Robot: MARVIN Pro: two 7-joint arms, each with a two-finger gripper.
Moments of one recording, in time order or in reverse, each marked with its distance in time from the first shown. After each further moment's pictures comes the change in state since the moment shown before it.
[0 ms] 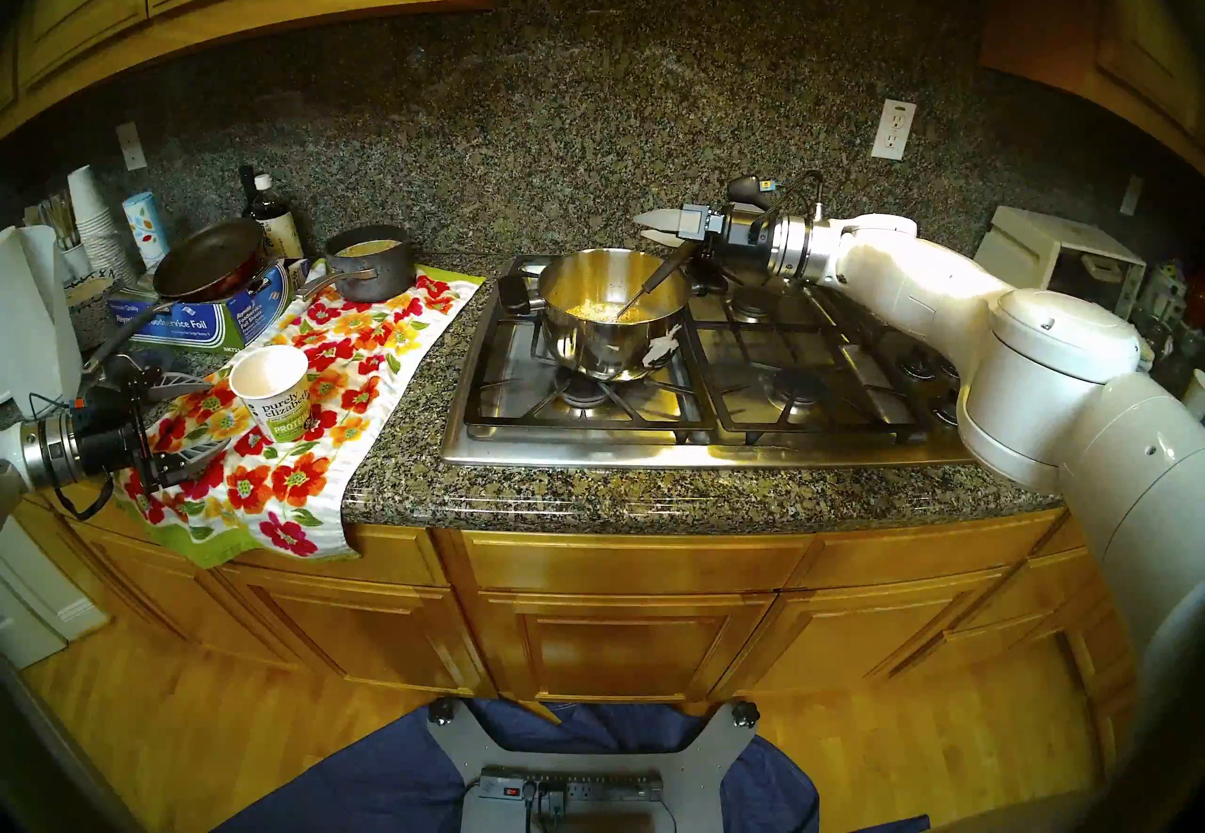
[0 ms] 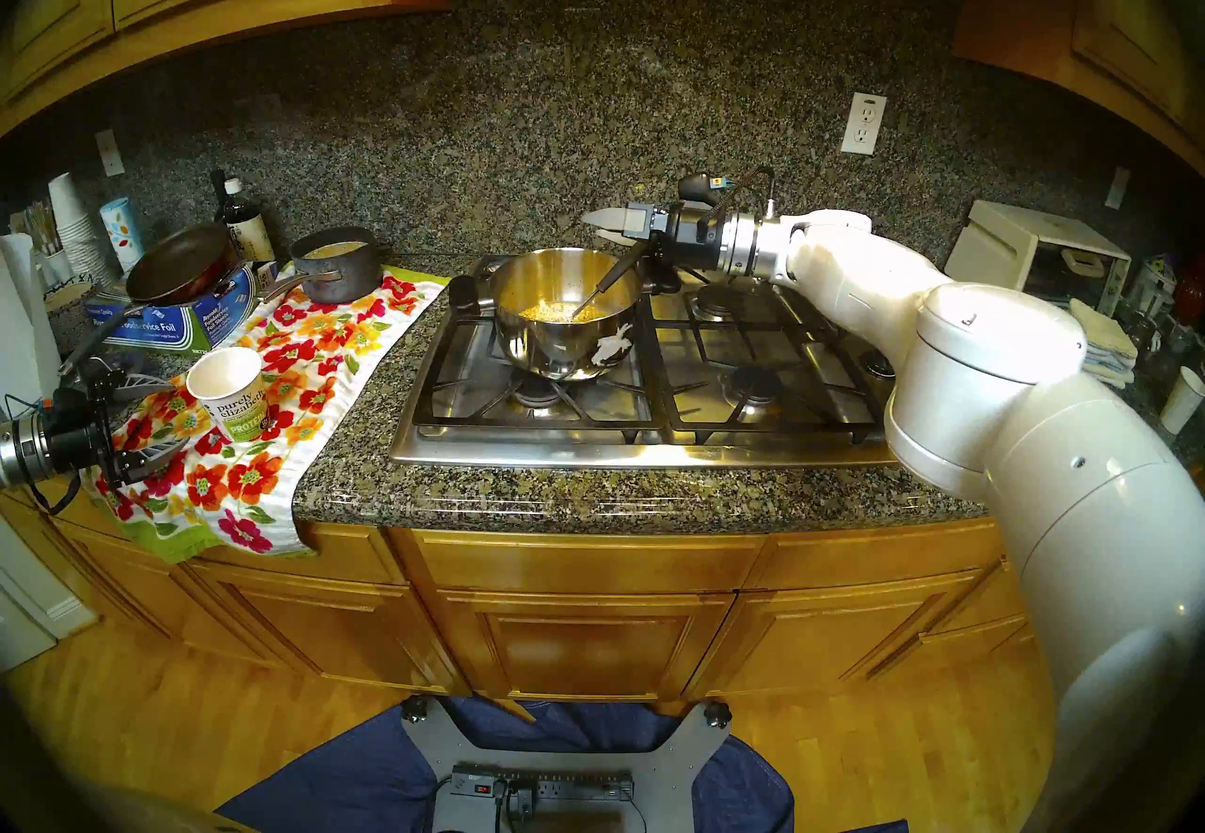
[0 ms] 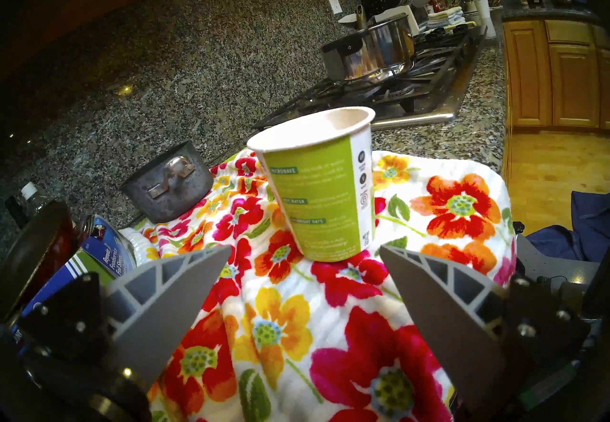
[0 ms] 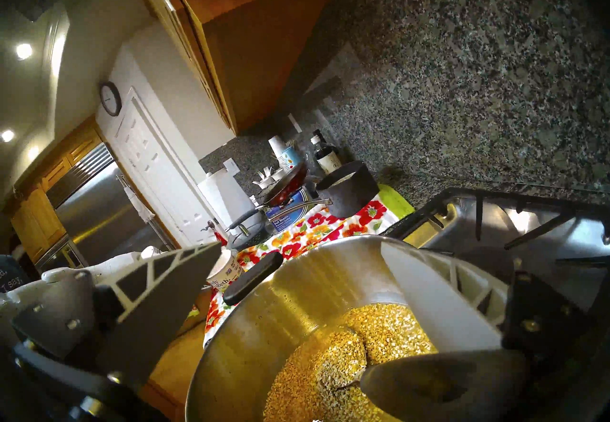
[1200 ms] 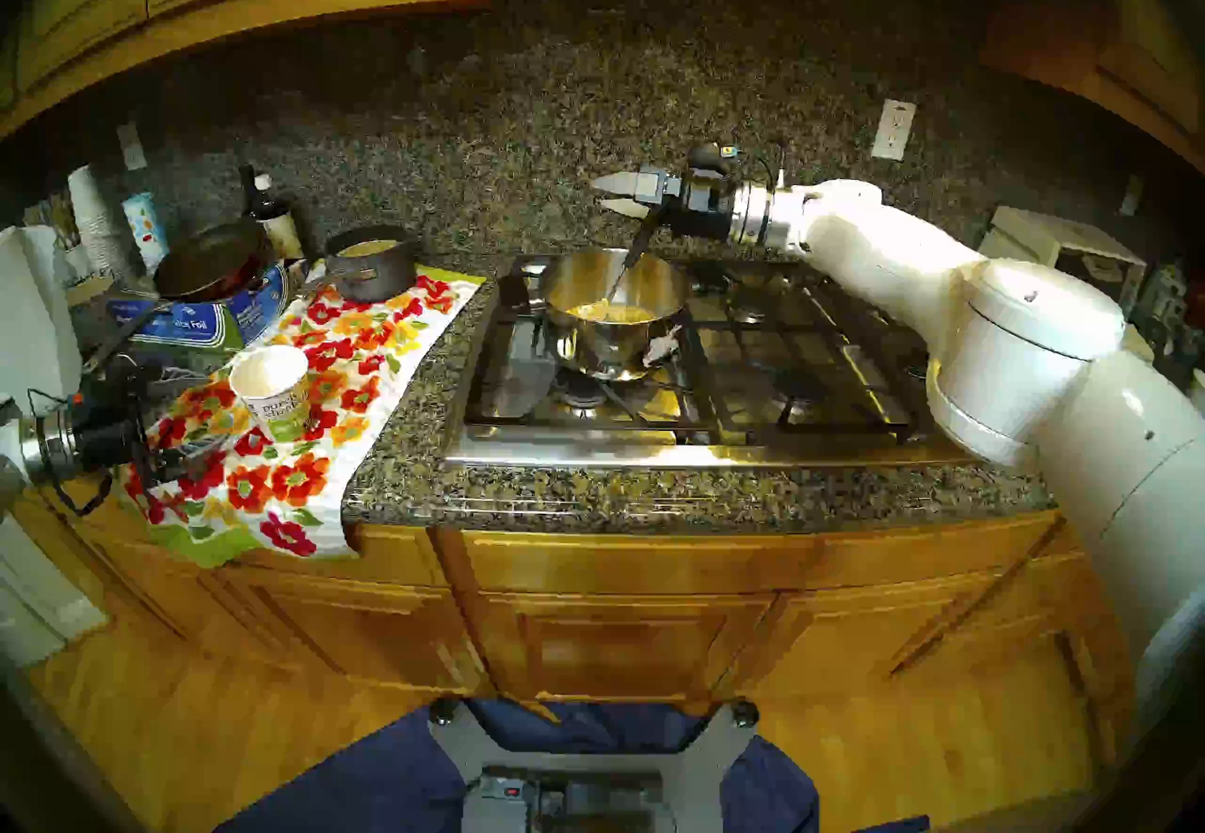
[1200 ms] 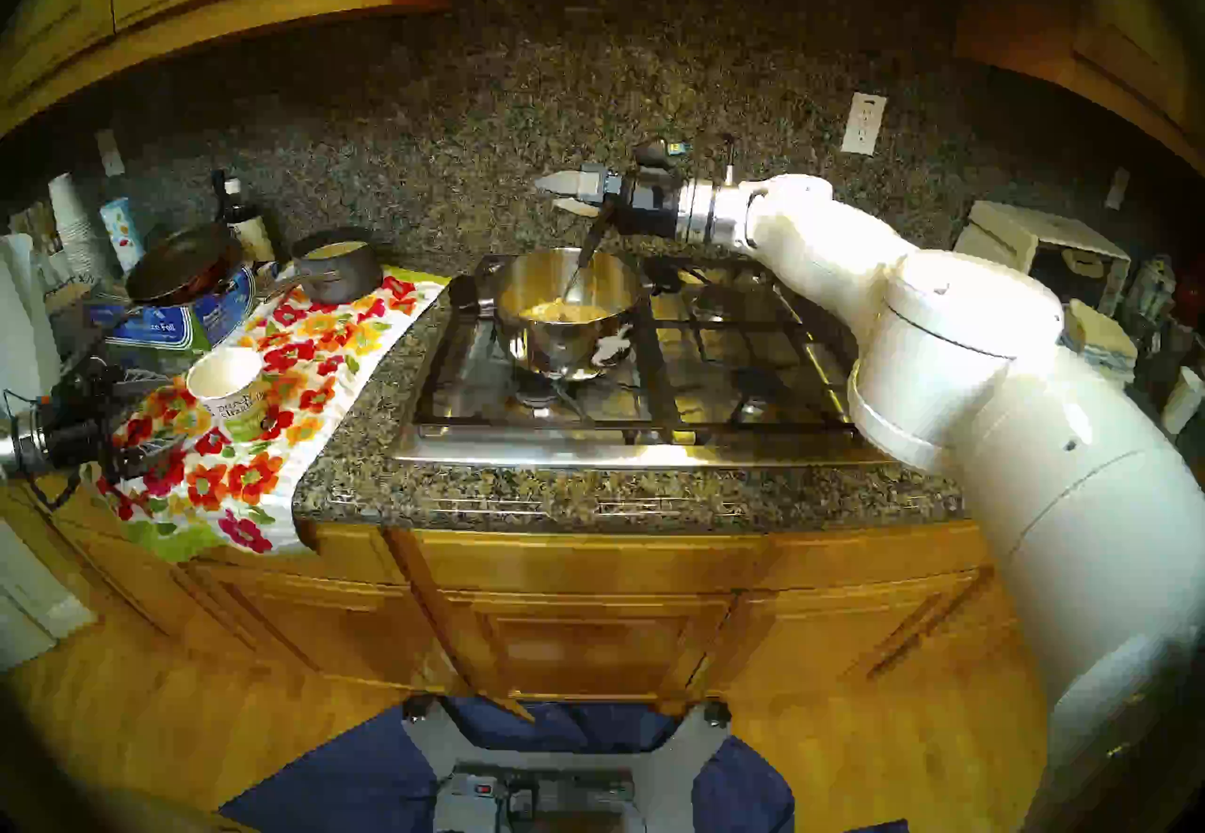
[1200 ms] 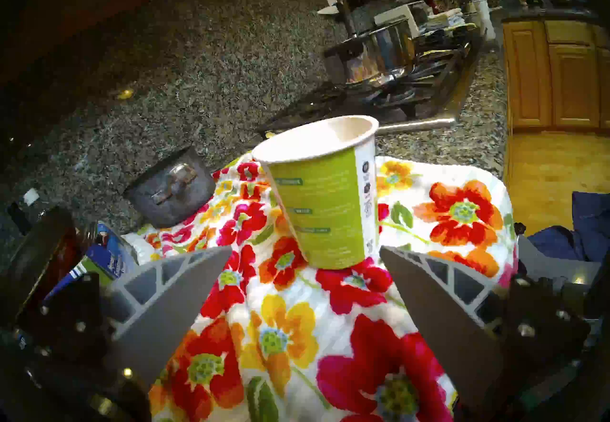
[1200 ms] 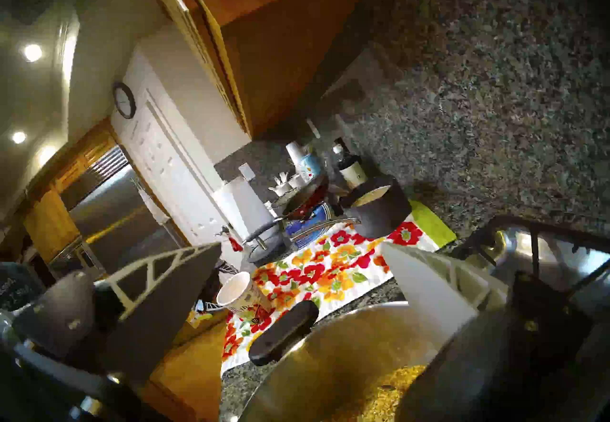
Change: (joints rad) left arm 0.027 0.000 -0.044 -0.006 0.000 0.005 -0.005; right arm 0.051 -0.097 0.033 0.014 0.003 0.054 -0.022
